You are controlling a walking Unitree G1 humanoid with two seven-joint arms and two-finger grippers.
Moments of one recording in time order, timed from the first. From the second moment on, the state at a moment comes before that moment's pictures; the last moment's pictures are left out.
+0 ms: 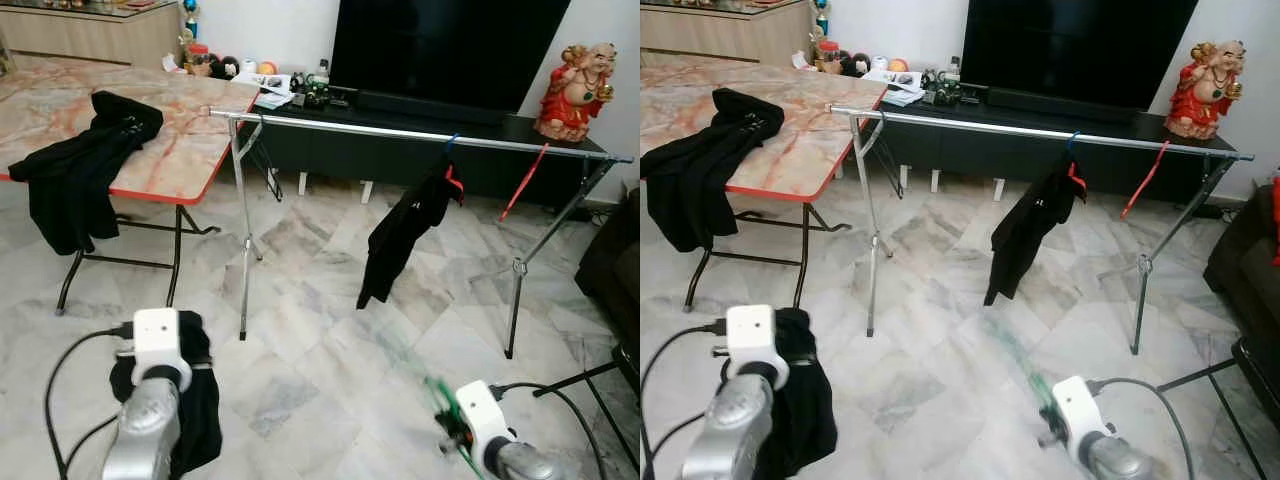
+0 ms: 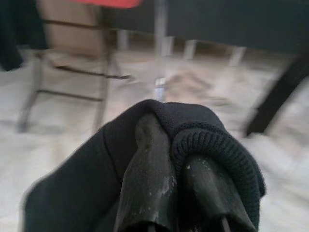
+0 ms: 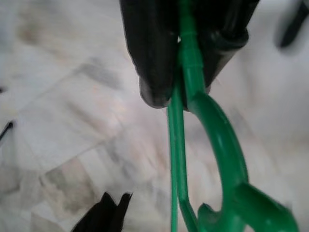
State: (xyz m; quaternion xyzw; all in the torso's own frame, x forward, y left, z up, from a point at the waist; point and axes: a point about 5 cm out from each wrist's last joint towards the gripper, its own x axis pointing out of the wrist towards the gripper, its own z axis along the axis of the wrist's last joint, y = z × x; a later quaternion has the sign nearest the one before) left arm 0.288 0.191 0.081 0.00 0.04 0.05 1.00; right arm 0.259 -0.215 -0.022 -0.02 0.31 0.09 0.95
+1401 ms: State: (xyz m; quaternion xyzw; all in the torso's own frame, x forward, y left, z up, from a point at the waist) left arm 0.279 0.161 0.098 -0.03 0.03 -0.02 1.00; right arm 0.162 -0.214 -0.087 0.09 0.42 -0.13 0.89
